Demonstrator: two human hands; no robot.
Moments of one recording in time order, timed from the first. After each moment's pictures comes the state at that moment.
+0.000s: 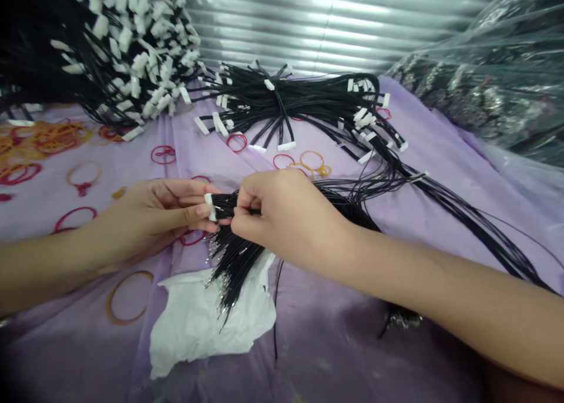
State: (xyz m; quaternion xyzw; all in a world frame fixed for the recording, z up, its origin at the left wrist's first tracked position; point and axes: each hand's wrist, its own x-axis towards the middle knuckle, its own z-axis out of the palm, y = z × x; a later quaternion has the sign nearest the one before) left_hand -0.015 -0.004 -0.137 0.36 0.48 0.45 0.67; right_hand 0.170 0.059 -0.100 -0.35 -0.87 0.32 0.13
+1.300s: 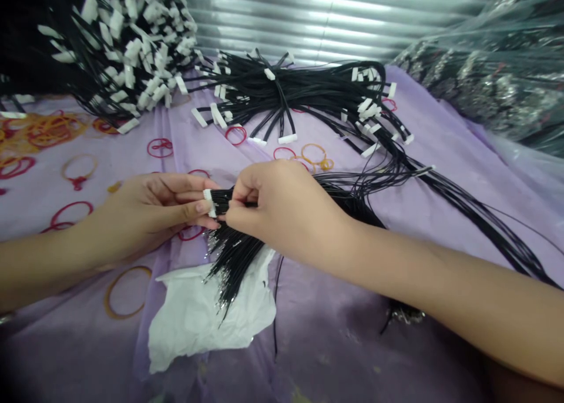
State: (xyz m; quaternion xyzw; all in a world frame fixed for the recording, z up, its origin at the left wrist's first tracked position) left_hand -0.014 -0.005 -0.140 0.38 0.48 0.45 0.65; right_hand 0.167 0.058 -0.102 -0.36 -0.86 0.32 0.14
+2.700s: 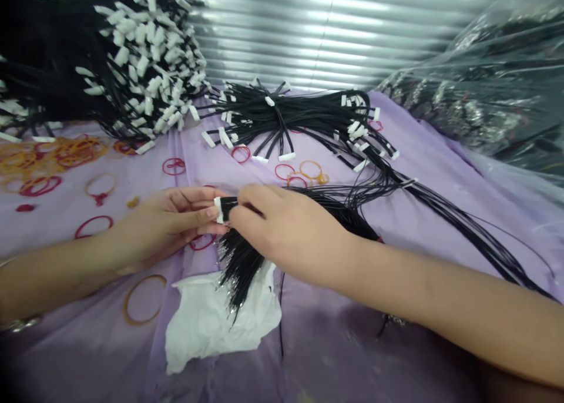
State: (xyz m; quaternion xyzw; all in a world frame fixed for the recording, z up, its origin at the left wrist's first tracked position) left_hand -0.016 -0.002 -0.137 0.33 0.45 0.46 0.69; right_hand 0.181 0.051 -0.106 -0.14 -0.98 -0.01 0.17
